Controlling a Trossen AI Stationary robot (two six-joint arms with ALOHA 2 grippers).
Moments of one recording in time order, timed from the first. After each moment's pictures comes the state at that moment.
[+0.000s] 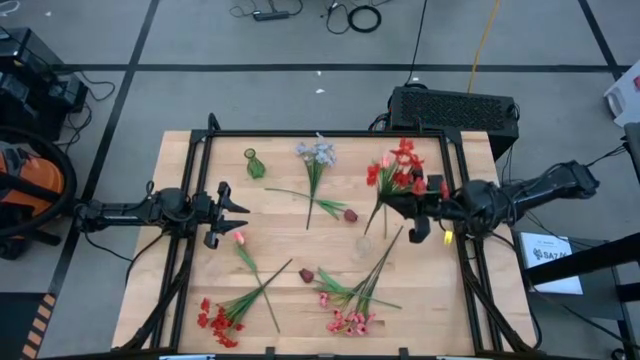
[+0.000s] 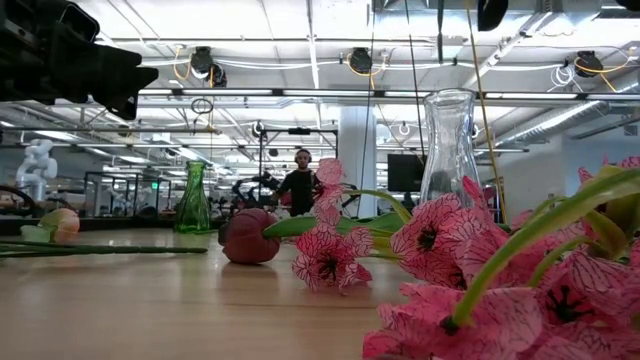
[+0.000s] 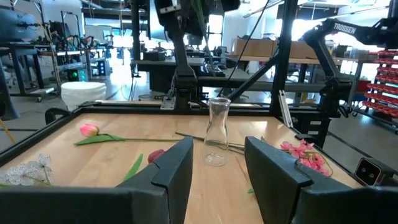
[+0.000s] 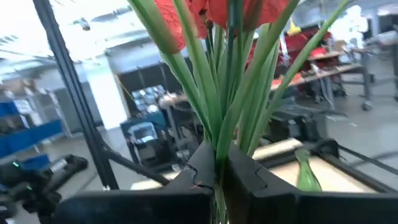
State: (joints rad) left arm 0.00 0.00 0.01 0.06 0.12 -0.05; right arm 0.26 0.83 0.57 0.45 0.37 0.22
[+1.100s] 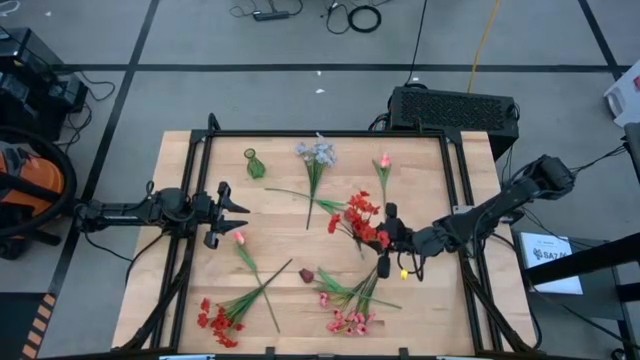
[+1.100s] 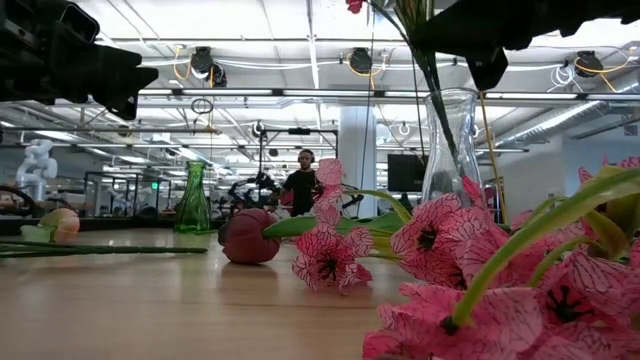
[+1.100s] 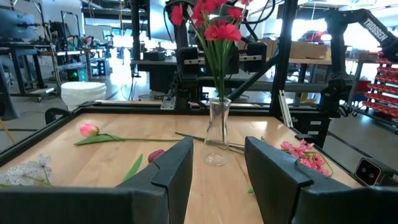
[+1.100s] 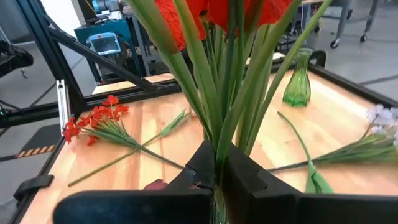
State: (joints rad) left arm 0.00 0.00 0.01 0.06 0.12 -0.05; right arm 0.45 1.26 0.57 0.45 0.61 0.33
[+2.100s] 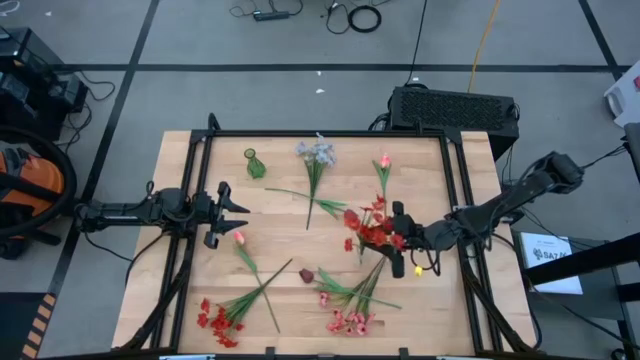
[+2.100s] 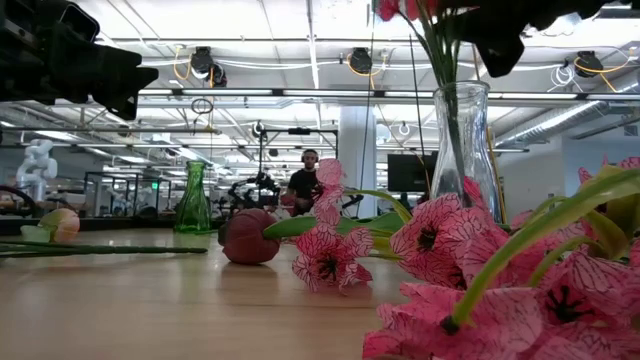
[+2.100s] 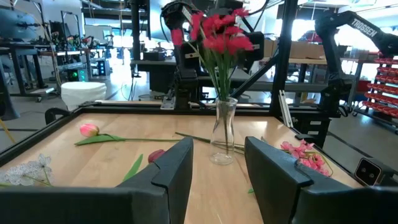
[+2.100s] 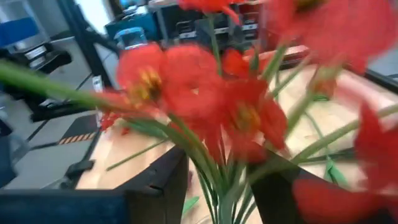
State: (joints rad) left arm 0.00 0.00 0.01 0.06 0.12 -0.05; right arm 0.46 1.09 0.57 0.27 0.49 0.36
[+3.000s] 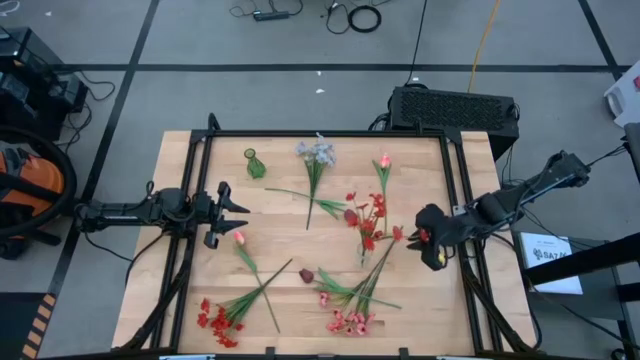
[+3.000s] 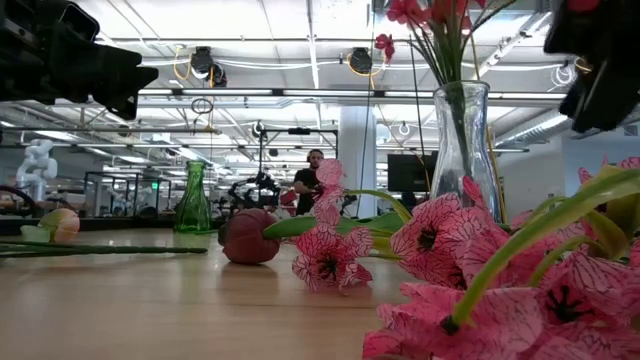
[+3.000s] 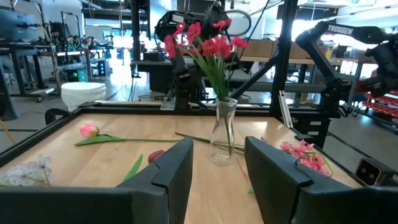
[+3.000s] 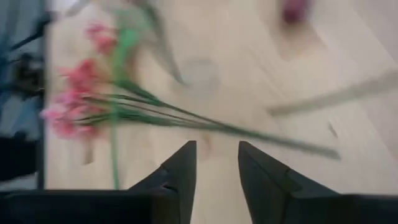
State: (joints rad) left arm 0.00 0.00 0.01 0.06 0.12 -0.05; right arm 0.46 0.75 0.57 -0.70 0.21 0.82
